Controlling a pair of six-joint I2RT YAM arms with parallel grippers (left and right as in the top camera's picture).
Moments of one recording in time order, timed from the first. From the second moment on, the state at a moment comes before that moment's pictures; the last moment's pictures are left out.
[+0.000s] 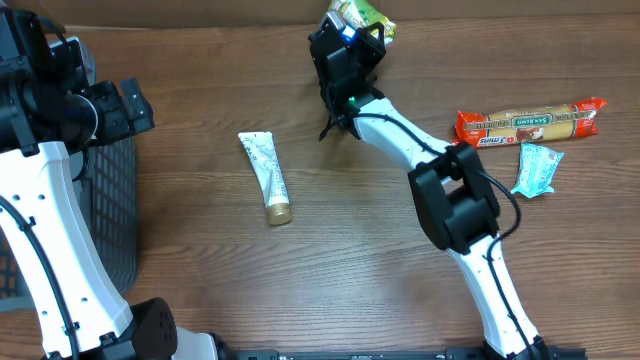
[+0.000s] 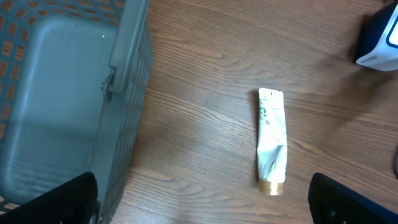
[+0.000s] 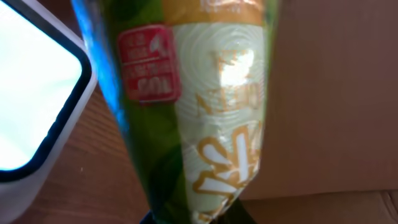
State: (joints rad) left arm 0.30 1.66 2.18 -1.60 0.05 -0.10; right arm 0.55 2.47 2.04 0.01 1.01 -0.79
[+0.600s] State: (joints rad) left arm 0.30 1.66 2.18 -1.60 0.05 -0.10; right arm 0.14 1.79 2.01 -1.24 0.04 0.32
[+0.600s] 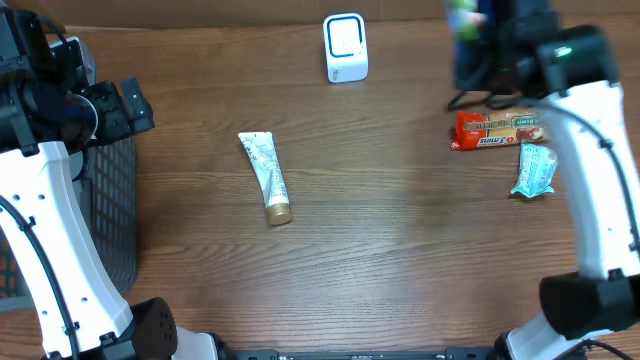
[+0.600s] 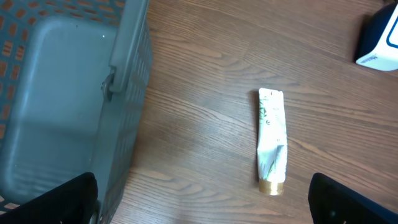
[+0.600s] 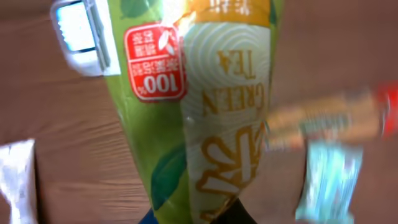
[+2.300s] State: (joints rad) left arm 0.30 1.66 2.18 -1.60 0.05 -0.10; right arm 0.67 2.05 1.55 -0.50 -0.44 0.43
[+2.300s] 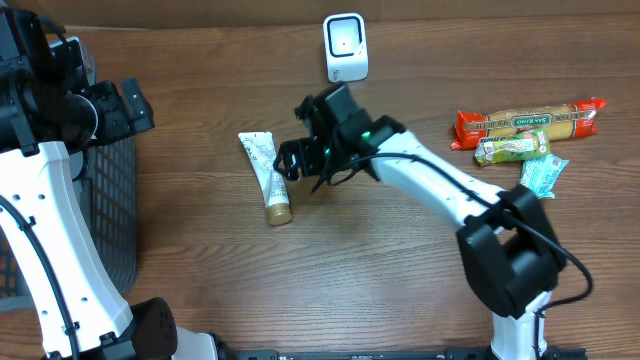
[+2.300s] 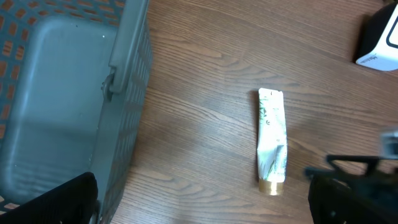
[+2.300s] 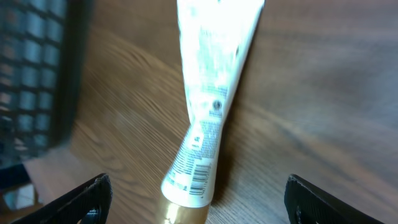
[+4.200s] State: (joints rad) left arm 0.30 1.66 2.18 -1.60 0.05 -0.10; right arm 0.59 2.23 1.72 -0.74 -0.21 0.23
